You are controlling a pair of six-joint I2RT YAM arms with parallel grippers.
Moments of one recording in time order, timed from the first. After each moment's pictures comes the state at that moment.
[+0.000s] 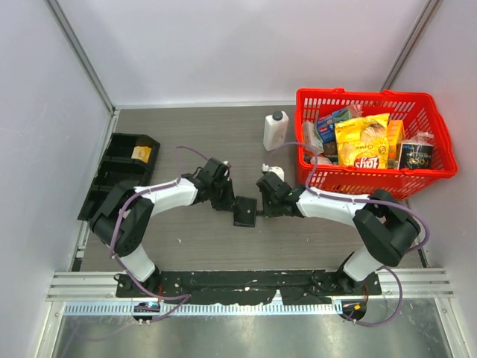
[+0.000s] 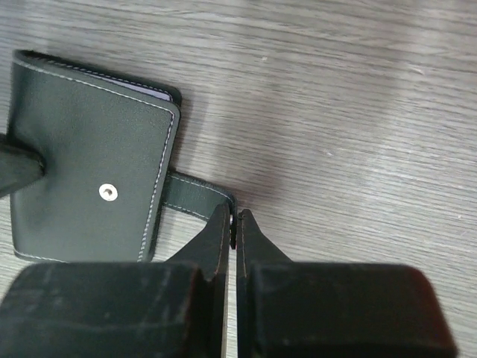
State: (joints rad) left arm -0.64 1.67 0.90 -0.24 0.23 -0.73; right arm 0.81 1.58 0.86 -0.34 0.23 0.59
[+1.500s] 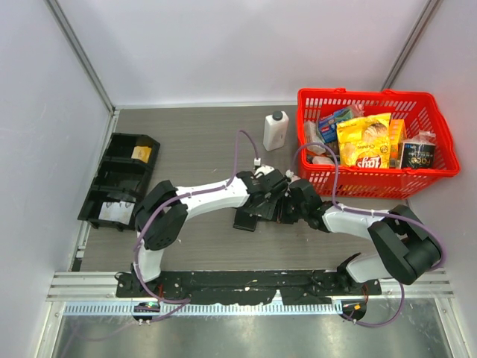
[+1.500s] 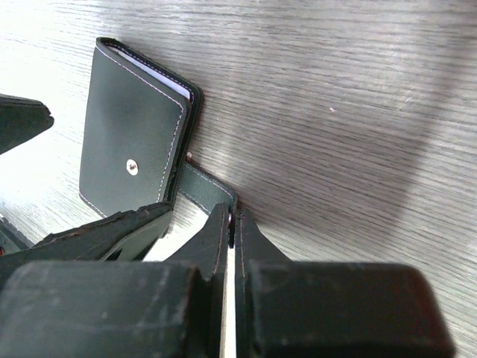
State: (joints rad) left arm -1.04 1.96 1.48 -0.81 -0.37 -0.66; right arm 0.57 1.39 0.47 0.12 -0.23 0.67
